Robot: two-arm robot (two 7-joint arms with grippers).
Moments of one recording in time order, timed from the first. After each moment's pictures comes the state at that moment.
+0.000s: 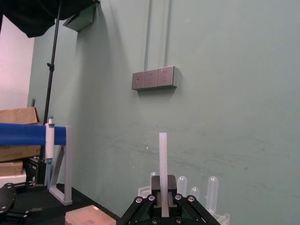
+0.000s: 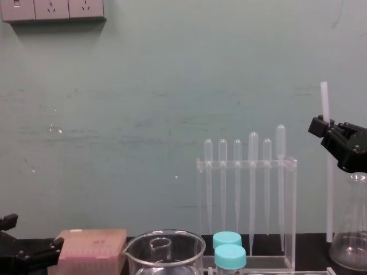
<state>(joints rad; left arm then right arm) -0.20 0.60 0.45 -1.41 -0.25 -0.12 0.03 0.32 0.40 -0.30 -1.25 0.57 -0.52 0.61</state>
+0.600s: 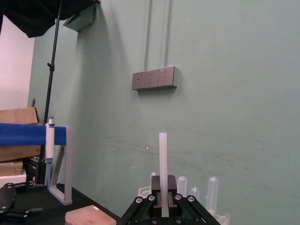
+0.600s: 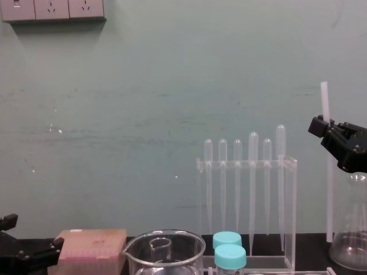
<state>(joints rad) -0.20 0.60 0.45 -1.41 -0.25 -0.12 0.03 0.32 0.40 -0.30 -1.25 0.57 -0.52 0.61</state>
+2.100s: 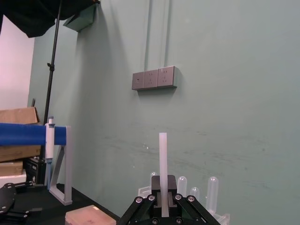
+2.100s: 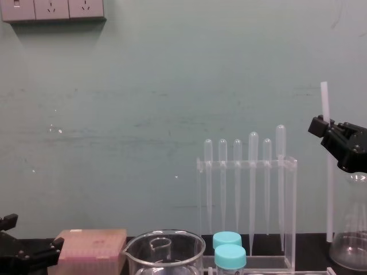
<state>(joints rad) -0.20 0.60 0.45 -1.41 -0.25 -0.12 0.03 0.32 0.40 -0.30 -1.25 0.57 -0.52 0.61</state>
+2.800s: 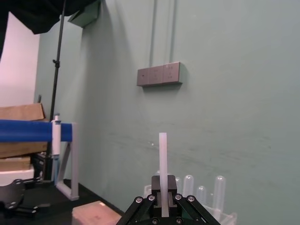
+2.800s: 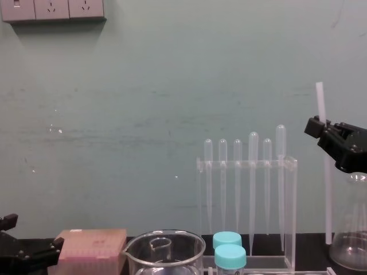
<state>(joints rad) -0.20 0.60 0.45 -1.41 -0.25 -0.12 0.03 0.32 0.40 -0.30 -1.27 0.56 -0.48 0.61</state>
